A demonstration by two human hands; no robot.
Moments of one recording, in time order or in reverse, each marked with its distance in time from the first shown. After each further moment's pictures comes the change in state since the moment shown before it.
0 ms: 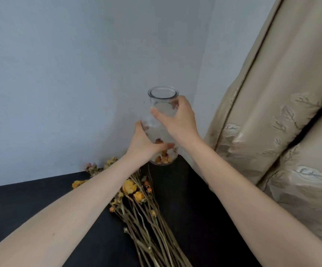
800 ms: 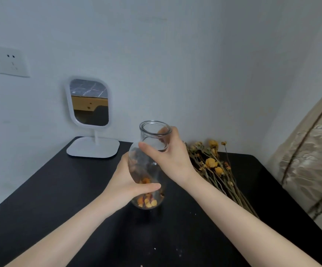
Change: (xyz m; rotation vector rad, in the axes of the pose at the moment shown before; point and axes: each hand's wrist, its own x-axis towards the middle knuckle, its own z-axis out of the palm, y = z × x) left_hand -0.282 -0.016 -0.213 0.029 0.236 -0.227; right_hand -0.212 -0.158 0.091 0.438 -0.526 -0.135
